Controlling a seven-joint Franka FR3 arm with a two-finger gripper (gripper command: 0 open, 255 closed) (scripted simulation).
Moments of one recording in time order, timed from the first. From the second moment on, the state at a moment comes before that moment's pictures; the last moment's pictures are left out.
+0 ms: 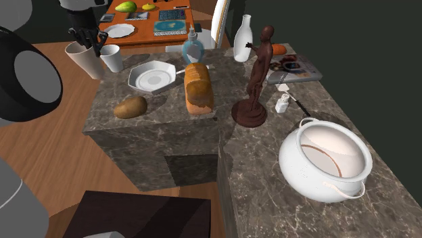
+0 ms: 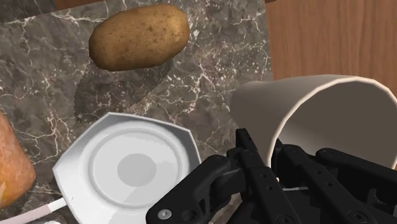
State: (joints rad) arm 0.41 0.45 -0.18 -1.25 0.22 1.71 0.18
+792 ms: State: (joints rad) arm 0.43 0.44 -0.18 -1.41 0.23 1.87 0.16
